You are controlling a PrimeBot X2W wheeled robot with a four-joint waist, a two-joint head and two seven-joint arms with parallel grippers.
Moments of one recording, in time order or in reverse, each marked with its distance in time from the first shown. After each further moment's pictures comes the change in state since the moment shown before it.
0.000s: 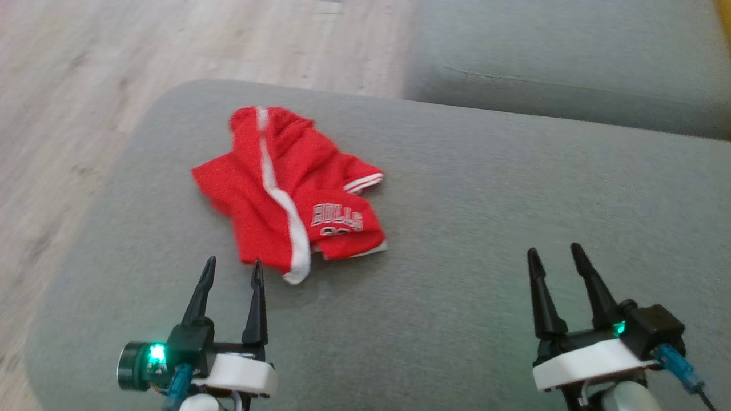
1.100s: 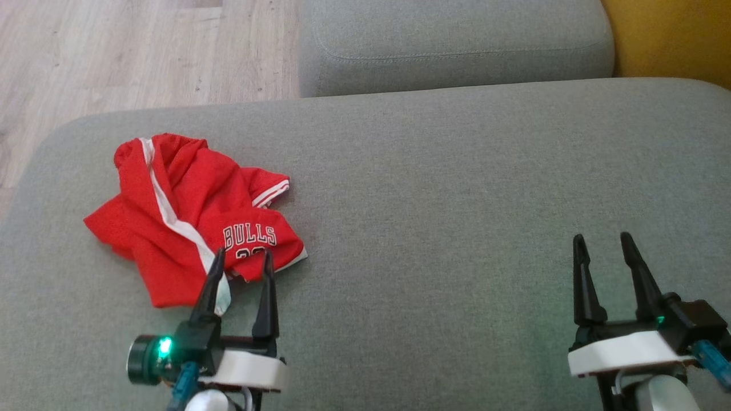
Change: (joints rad) left arm -0.011 0.033 -0.092 -0.081 -0.086 0.066 0.000; right arm -0.005 0.000 -0.126 -0.031 -0.070 0.000 0.000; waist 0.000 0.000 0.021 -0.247
